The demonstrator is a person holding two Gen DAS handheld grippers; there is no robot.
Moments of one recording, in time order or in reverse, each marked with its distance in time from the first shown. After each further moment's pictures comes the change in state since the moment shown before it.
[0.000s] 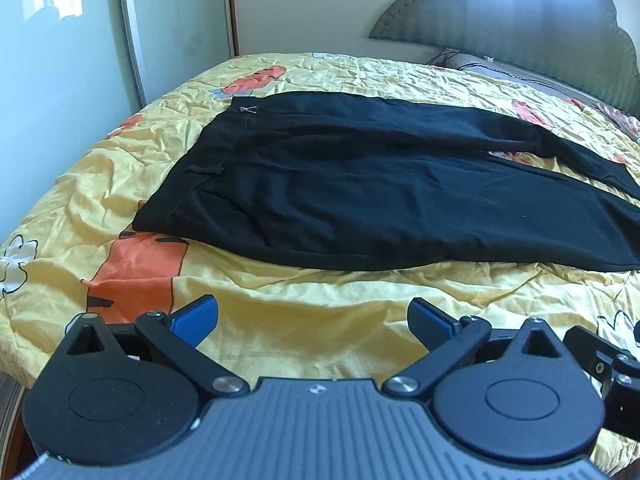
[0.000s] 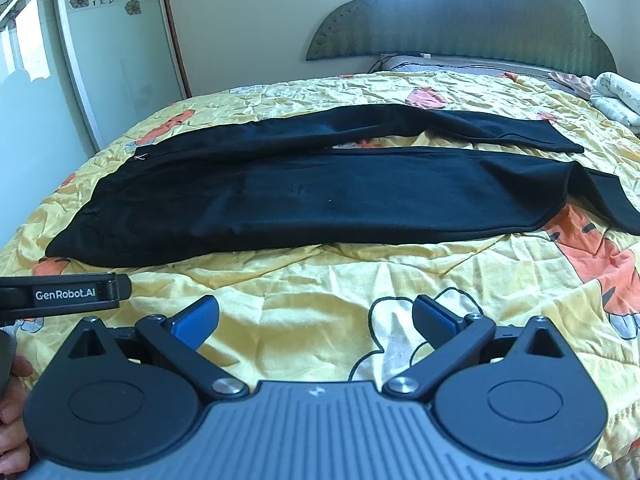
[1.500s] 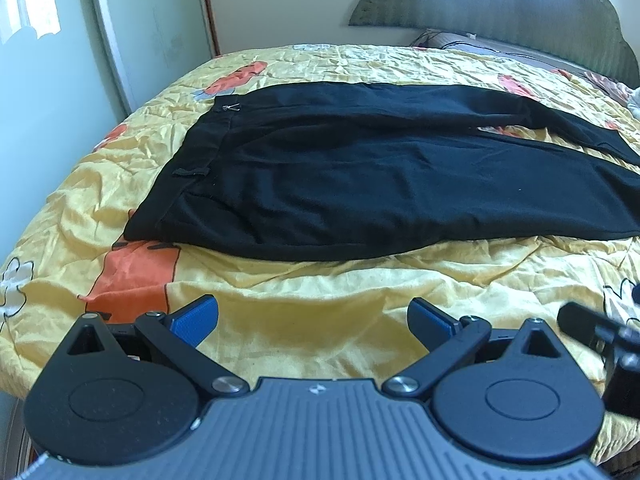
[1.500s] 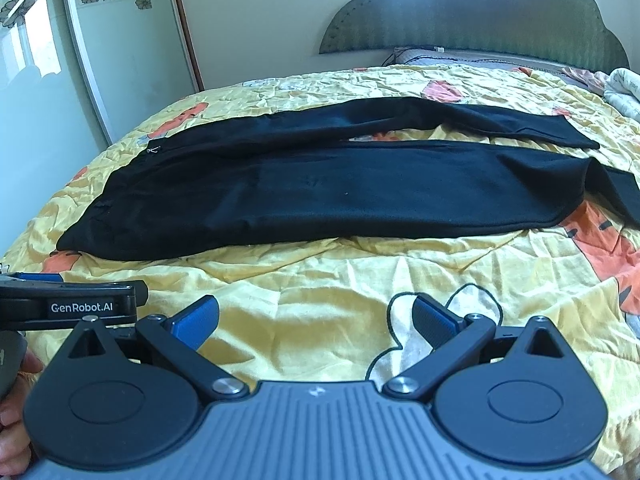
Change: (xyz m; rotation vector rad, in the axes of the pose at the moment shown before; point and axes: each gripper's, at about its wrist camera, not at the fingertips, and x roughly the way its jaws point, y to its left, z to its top) left arm 0.005 -0.006 0.001 0.095 0.027 -0.006; right arm 0.006 0.002 0.001 -0.014 0.017 0.051
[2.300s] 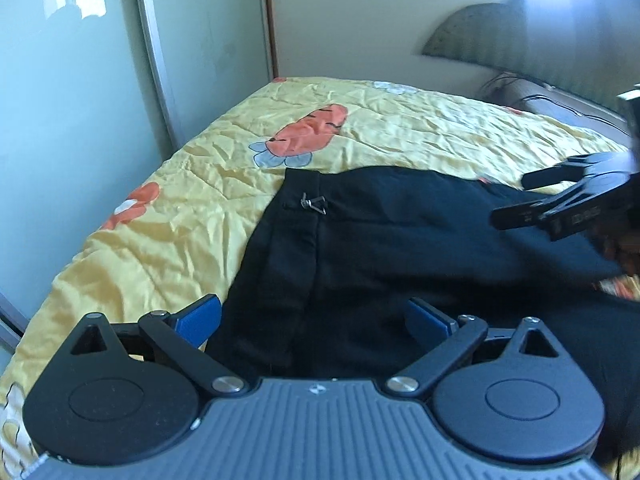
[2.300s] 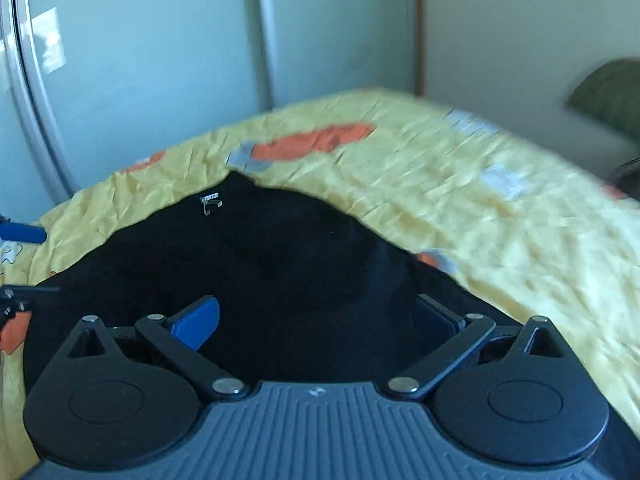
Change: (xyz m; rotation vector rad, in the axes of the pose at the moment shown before) left arm 0.105 0.091 0.155 -0.155 -0.013 0.105; right arm 0.278 0.042 0.256 -0.574 0.130 0.582
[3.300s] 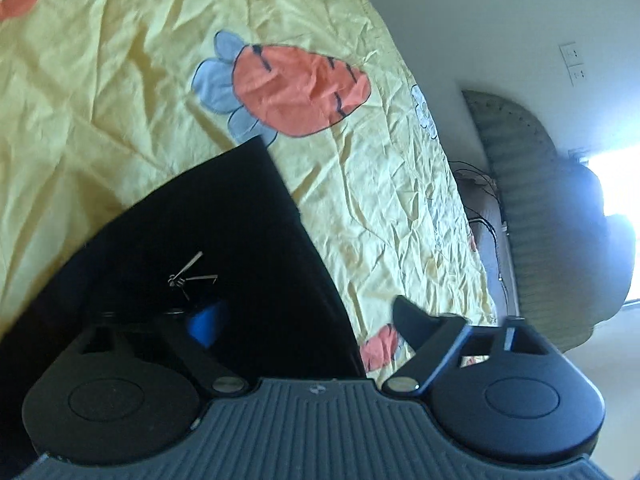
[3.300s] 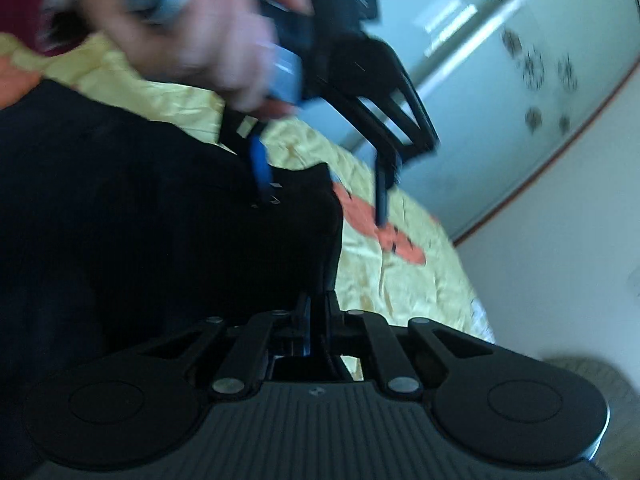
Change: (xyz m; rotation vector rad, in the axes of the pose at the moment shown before) left arm 0.170 0.057 0.092 -0.824 0.379 -0.492; right arm 0.029 0.114 -0.025 -0.864 -0.143 -0.194
